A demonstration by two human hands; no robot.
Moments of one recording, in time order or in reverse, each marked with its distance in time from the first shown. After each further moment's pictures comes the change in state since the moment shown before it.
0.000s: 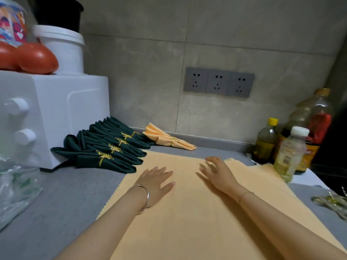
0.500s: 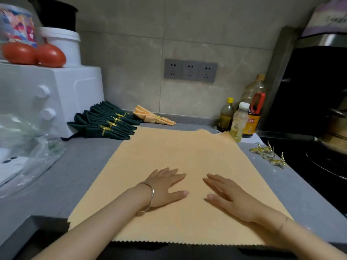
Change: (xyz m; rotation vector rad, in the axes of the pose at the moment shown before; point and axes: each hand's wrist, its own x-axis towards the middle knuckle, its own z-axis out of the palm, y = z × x) left_hand -0.176 0.112 0.016 -0.008 -0.170 0.252; right_hand -0.281 -0.004 -0.100 -0.232 -0.370 -0.156
